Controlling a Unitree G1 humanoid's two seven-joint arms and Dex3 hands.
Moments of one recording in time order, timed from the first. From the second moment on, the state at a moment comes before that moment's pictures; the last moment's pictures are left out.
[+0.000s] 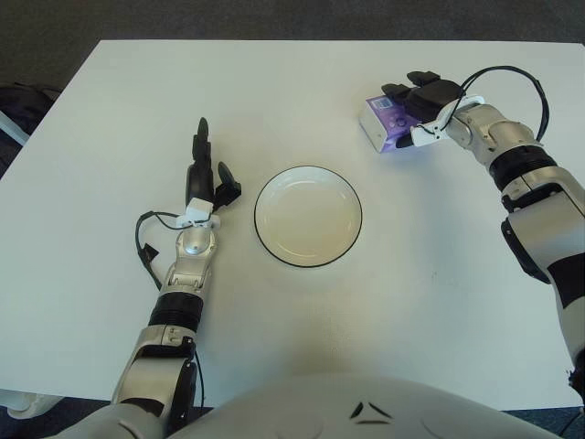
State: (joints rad) left arm -0.23 0.14 0.04 0.46 0.11 -0.50 0.20; right arm -1.17 -0.52 0.64 1.16 -0.92 -0.41 -0.08
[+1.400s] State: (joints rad) left arm -0.23 0.14 0.04 0.45 0.11 -0.51 0.20; right arm -1.20 -0.49 0.67 1.21 -0.92 -0.41 -0.13
